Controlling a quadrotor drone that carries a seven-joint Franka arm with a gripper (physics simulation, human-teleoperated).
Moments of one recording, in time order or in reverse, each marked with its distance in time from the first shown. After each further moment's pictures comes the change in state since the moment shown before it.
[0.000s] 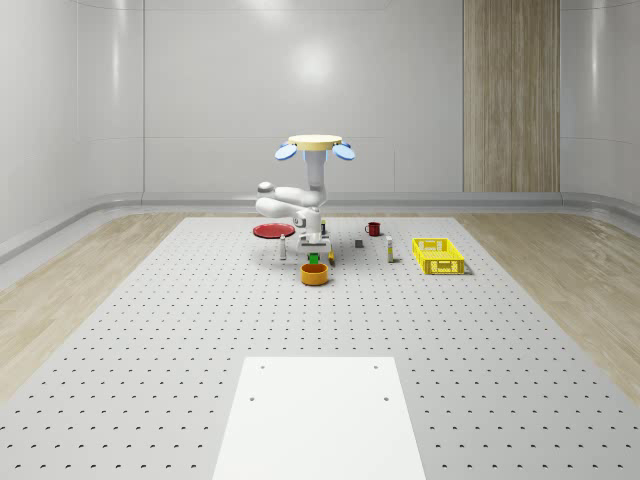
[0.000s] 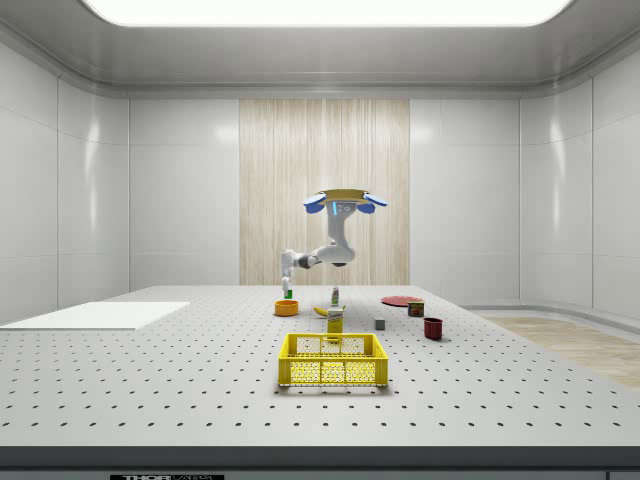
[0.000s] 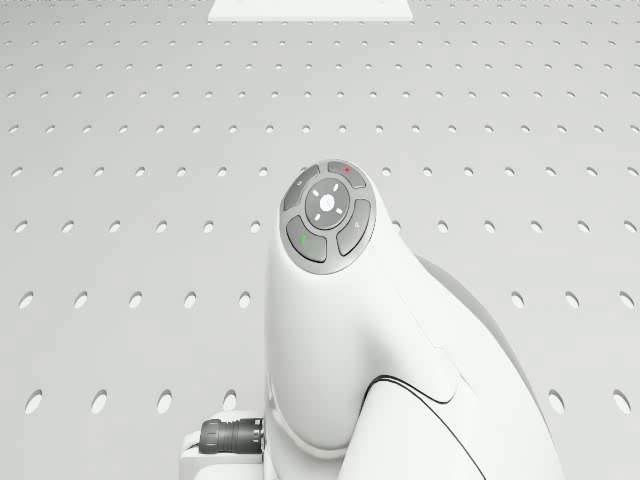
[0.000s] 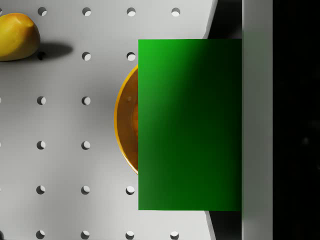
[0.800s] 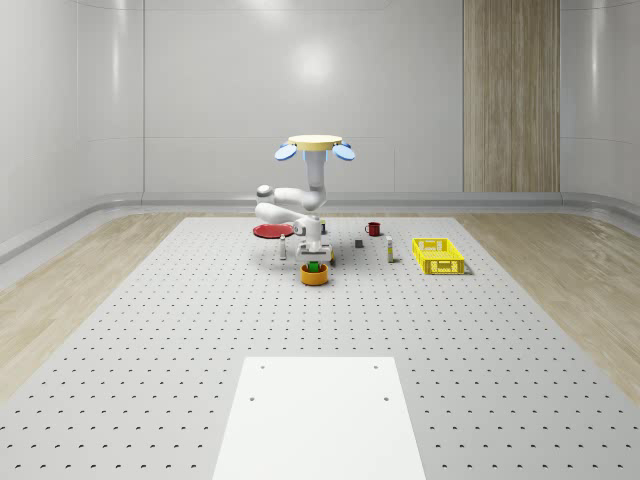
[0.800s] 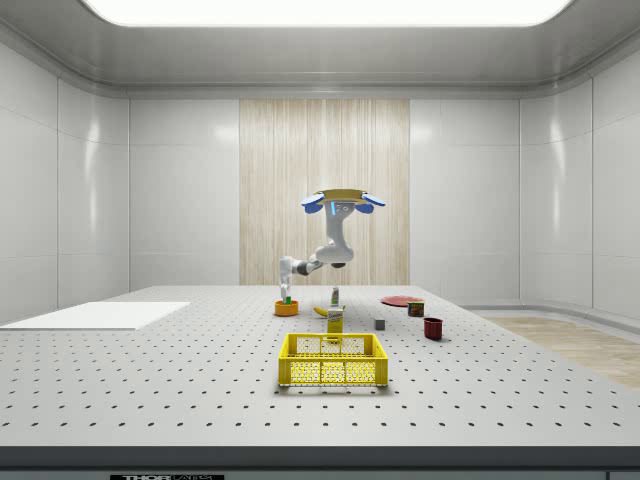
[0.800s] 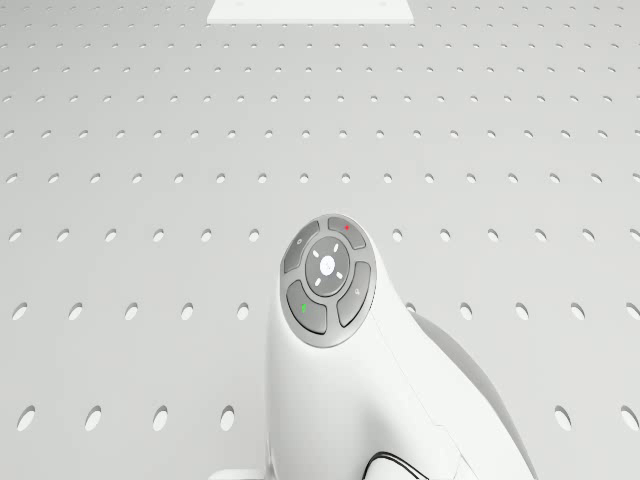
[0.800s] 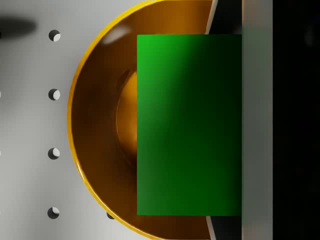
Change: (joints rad) arm -0.032 0.004 -0.174 0.043 -0.164 0.060 0.006
